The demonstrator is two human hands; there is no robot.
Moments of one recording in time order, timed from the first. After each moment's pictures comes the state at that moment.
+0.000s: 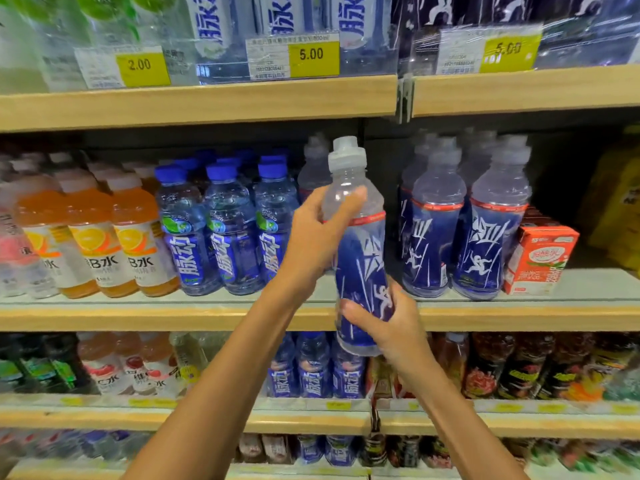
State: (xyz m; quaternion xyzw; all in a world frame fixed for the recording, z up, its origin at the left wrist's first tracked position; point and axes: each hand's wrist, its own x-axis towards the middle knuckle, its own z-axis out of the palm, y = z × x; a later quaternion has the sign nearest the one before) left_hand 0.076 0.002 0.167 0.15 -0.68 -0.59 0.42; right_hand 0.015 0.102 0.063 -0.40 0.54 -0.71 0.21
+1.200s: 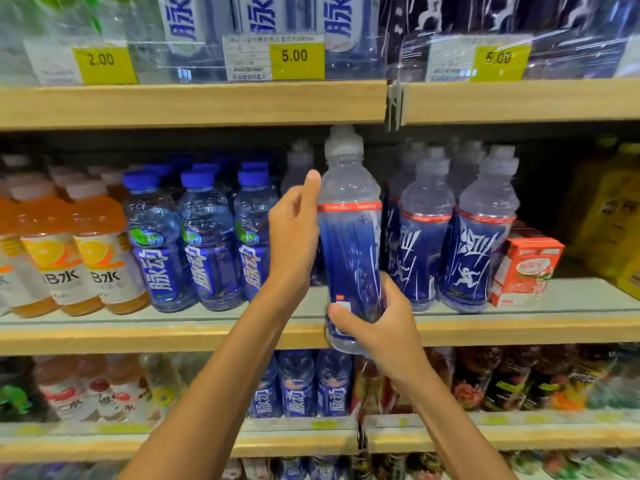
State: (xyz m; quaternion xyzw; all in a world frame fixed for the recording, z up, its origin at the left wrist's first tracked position) left_hand 0.053 -0.015 0.171 0.17 -0.60 -0.60 0.50; right_hand 0.009 0.098 0.084 -0.40 0.57 -0.69 0.18
